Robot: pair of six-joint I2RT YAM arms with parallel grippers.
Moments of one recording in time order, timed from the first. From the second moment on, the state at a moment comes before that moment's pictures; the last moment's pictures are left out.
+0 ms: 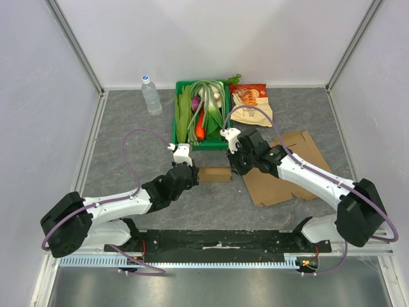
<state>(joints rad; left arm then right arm) -0.94 1.20 0.49 0.21 -0.50 -0.56 0.69 1.37 0.97 -0.46 -0.14 0.01</state>
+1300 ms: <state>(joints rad) -0.94 1.19 0.49 0.19 -0.52 -0.56 0.71 1.42 1.00 -0.49 -0.10 0.45</state>
